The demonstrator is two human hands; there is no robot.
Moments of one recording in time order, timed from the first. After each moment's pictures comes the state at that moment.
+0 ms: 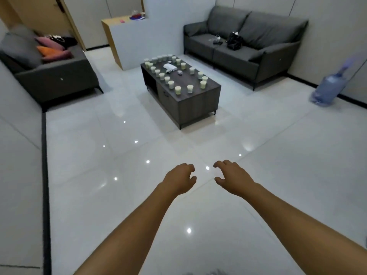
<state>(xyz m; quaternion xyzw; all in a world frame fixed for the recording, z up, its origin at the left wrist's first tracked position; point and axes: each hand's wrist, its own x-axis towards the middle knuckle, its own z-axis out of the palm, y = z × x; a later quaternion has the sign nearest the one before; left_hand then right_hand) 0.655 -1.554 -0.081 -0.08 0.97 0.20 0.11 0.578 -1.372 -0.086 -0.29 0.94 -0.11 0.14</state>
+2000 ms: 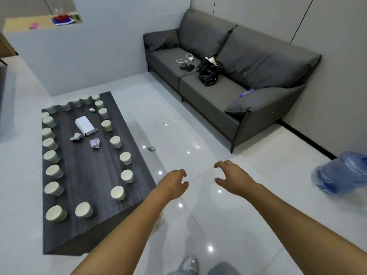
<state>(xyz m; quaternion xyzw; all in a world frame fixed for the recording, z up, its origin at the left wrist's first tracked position) -0.760 -1.573 -0.117 -0.14 0.93 0.28 0.19 -0.848 -1.373 -0.088 -0.25 0.94 -0.13 0.20</state>
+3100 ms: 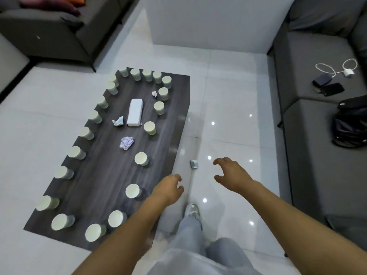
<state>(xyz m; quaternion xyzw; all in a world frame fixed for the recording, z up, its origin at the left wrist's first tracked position) -1.162 -1.885 -0.214 -0.52 0.76 0.36 0.15 -1.380 -1.822 -0.195 -0.56 0.76 -0.01 0.33</state>
